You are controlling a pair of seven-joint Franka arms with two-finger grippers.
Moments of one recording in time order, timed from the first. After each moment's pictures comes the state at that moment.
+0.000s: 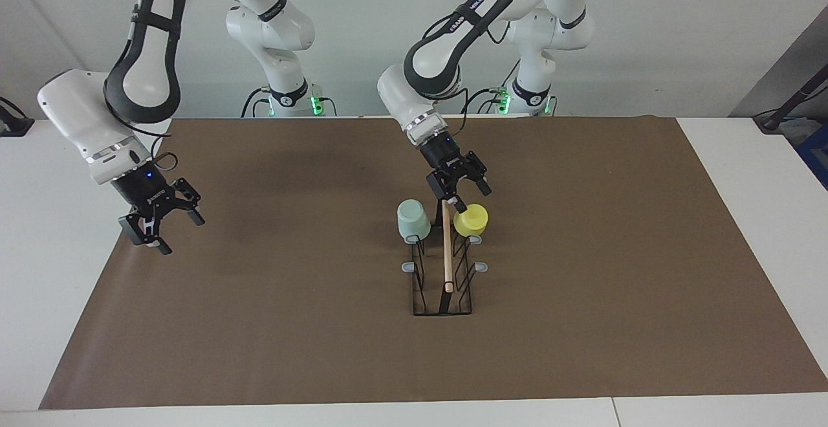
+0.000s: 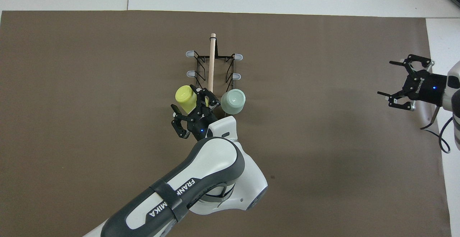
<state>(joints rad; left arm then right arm) -0.20 0.30 -0.74 -1.98 1.46 1.77 -2.50 -0.24 0.12 -0.01 -2.01 0.69 2.38 -1.99</state>
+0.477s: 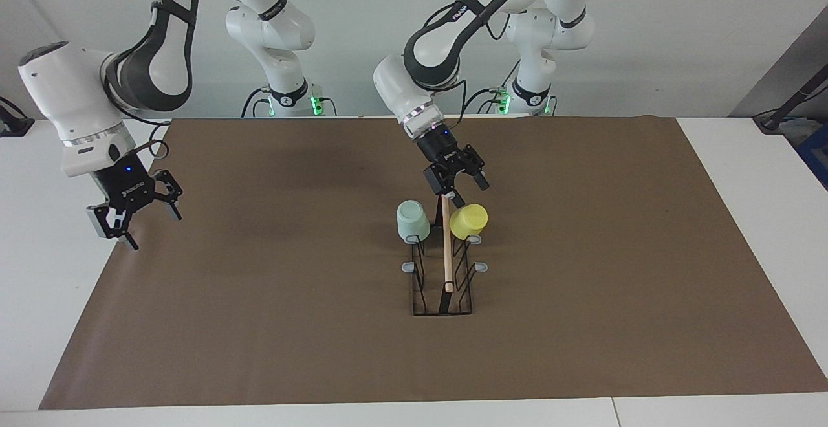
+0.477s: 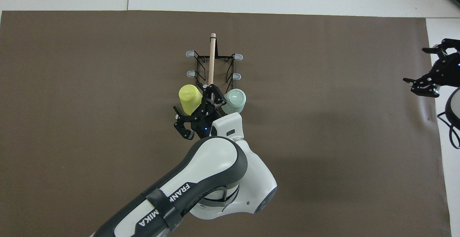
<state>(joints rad) -0.20 0.27 -0.74 -1.94 1.36 1.77 -2.41 -0.22 0.09 -0.01 -1.92 0.29 2.38 -1.48</state>
